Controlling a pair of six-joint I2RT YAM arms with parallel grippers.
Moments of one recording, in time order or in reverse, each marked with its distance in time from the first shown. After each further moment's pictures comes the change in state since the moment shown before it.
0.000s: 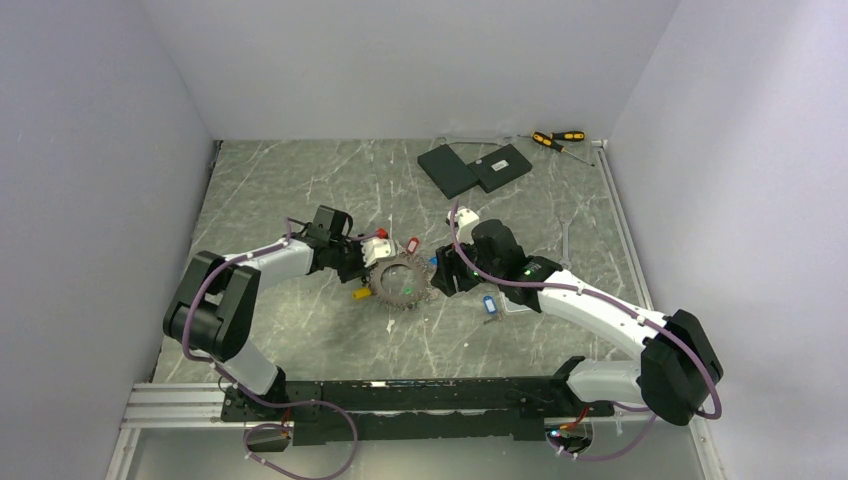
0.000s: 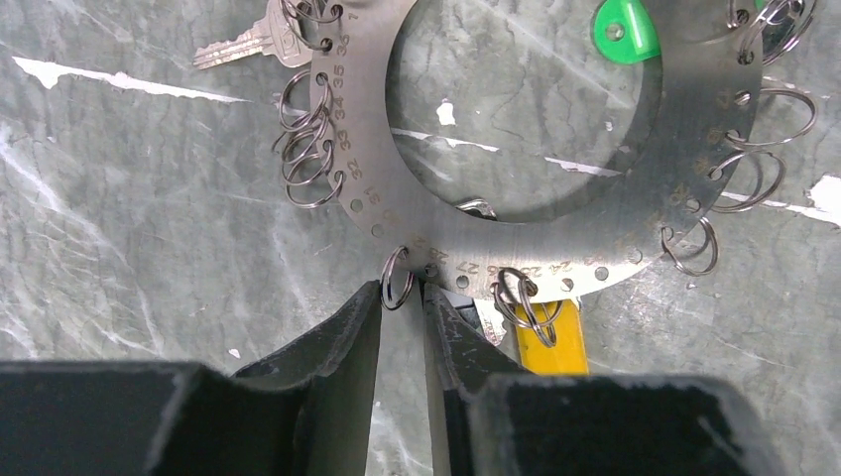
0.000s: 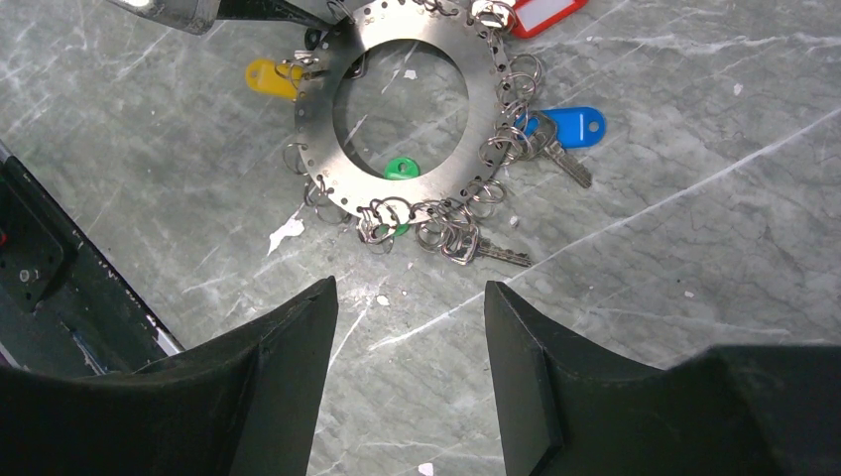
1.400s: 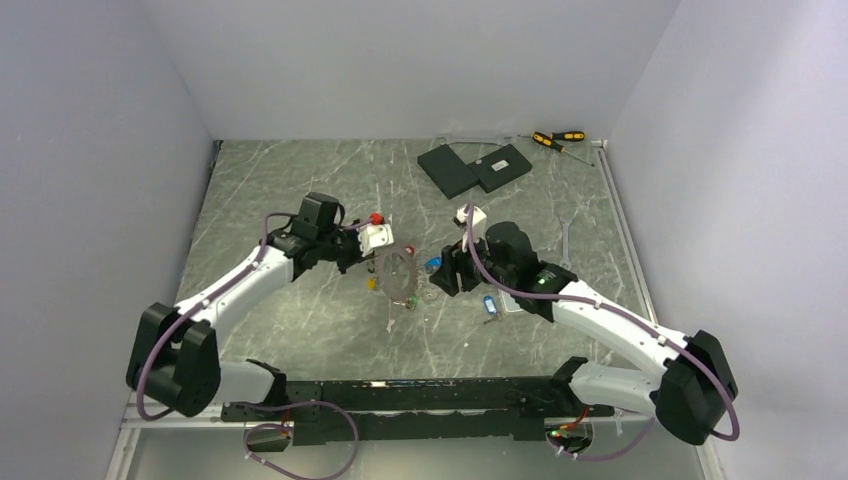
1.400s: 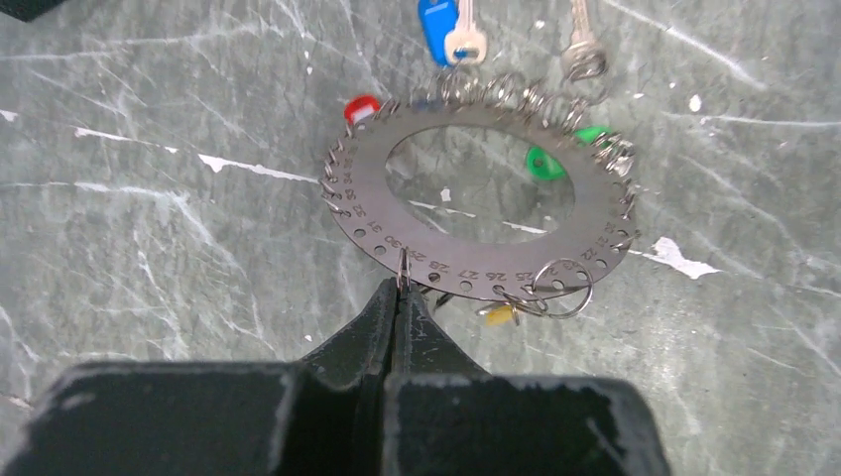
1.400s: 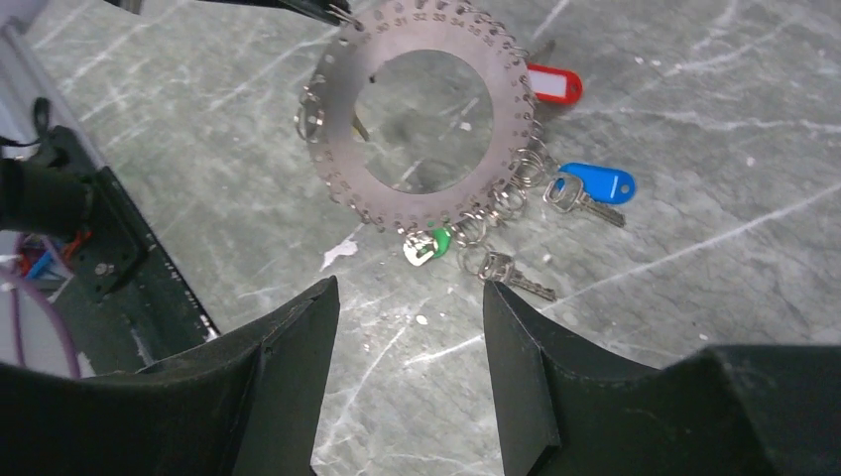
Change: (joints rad) left arm -0.039 -0.267 0.064 -0.143 0.040 -0.103; right arm 0.000 -0.103 -0.030 0.053 -0.048 -0.005
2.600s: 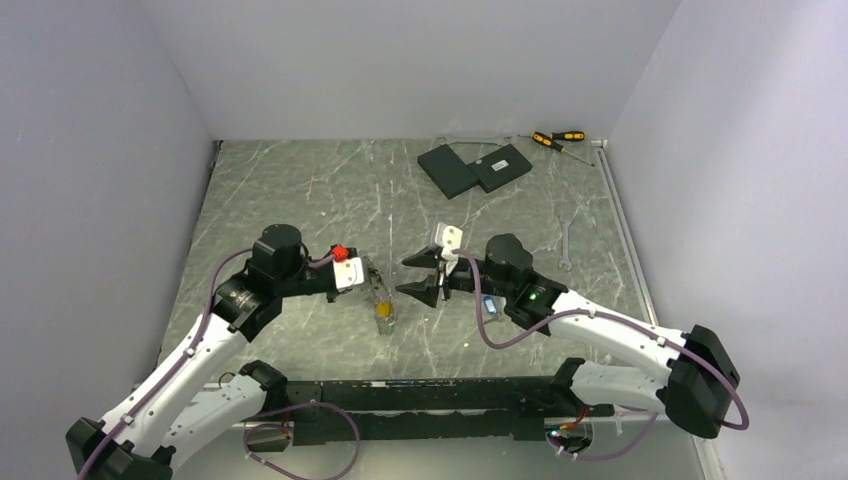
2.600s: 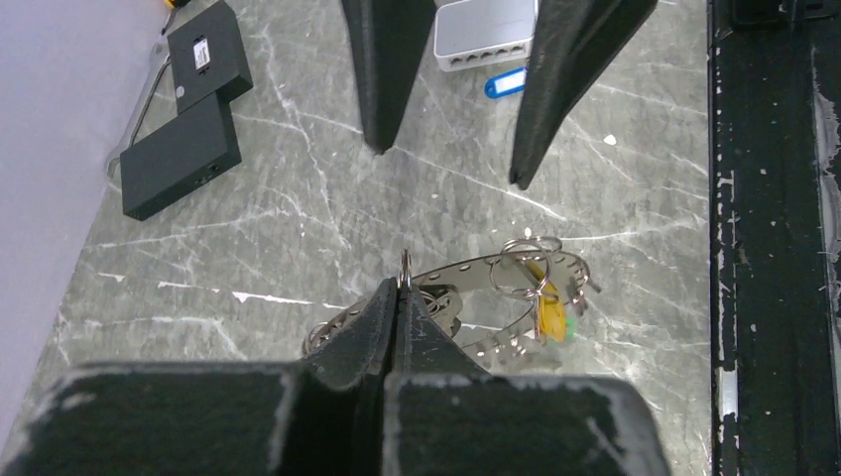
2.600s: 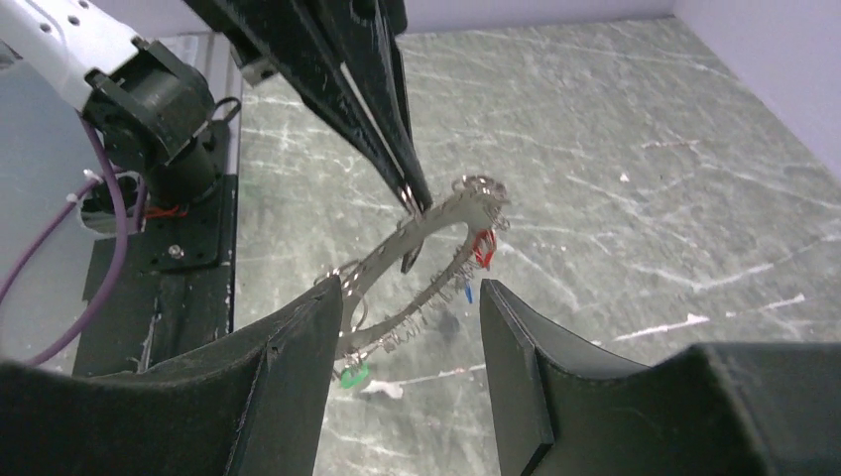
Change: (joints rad) left arm -0.115 -0.537 -0.116 -0.034 0.125 -0.160; right arm 0.166 -0.040 -0.069 0.459 -0.265 -0.344
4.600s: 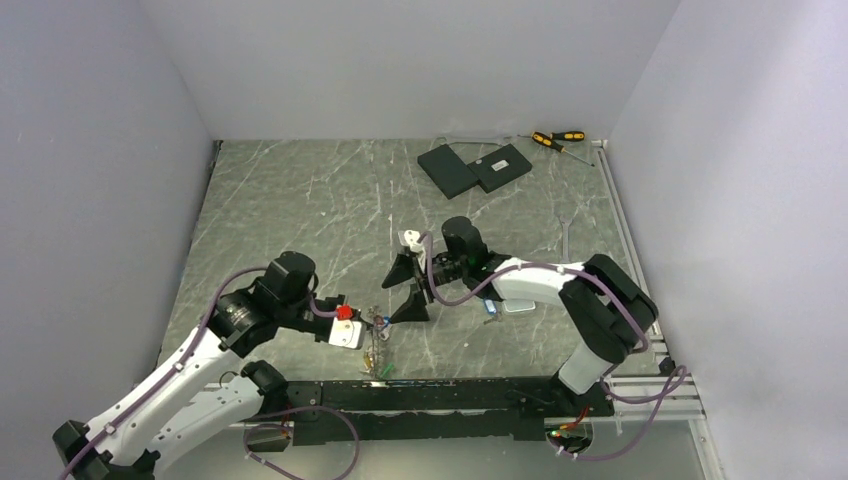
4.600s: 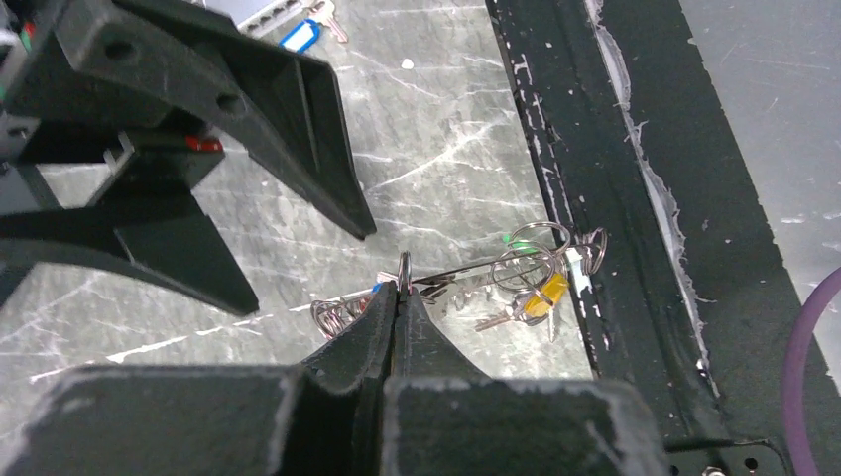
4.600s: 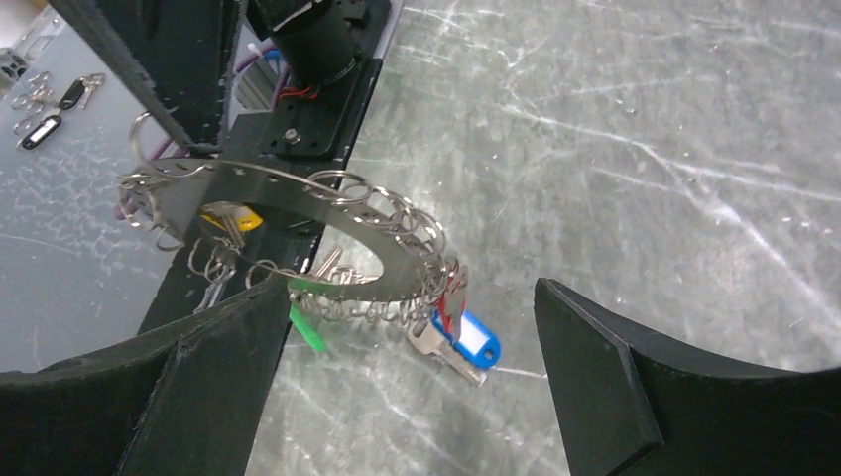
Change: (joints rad) left arm -0.149 -0.094 -0.048 -0.366 0.082 0.289; right arm -0.124 0.531 0.122 0.093 -0.572 -0.010
